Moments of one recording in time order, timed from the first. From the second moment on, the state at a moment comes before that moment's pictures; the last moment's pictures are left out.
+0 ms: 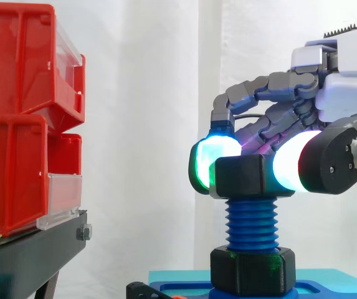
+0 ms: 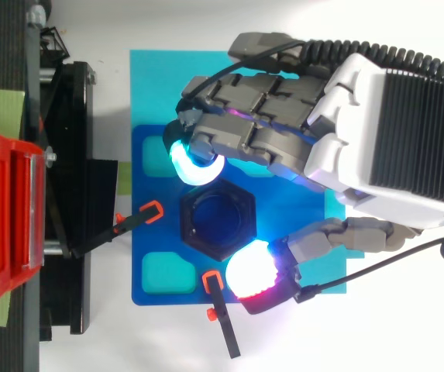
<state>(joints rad) 0.22 -2.11 -1.36 -2.72 -1.21 -1.32</state>
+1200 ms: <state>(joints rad) 0.22 -2.11 -1.41 -2.70 -1.21 -1.32</state>
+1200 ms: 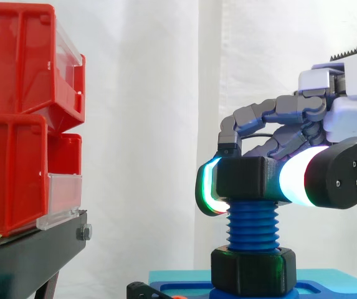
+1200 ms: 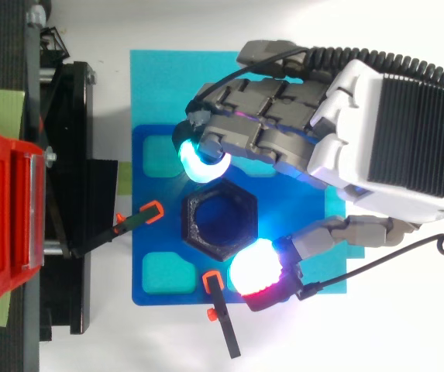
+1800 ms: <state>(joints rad) 0.22 -2.11 -1.42 -2.68 -1.22 -1.32</state>
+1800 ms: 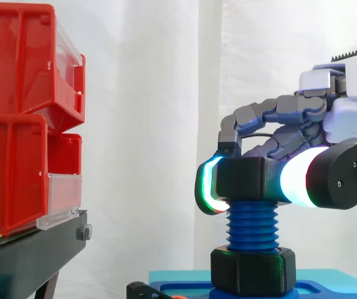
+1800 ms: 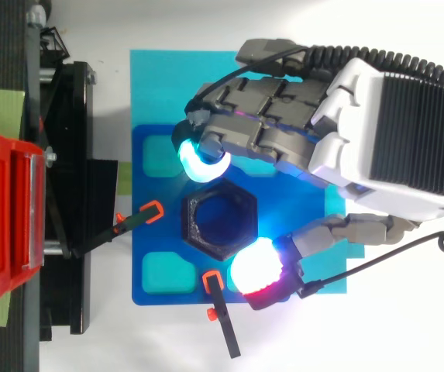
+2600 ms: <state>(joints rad) 0.20 -2.11 -1.41 -2.68 -1.24 -1.32</state>
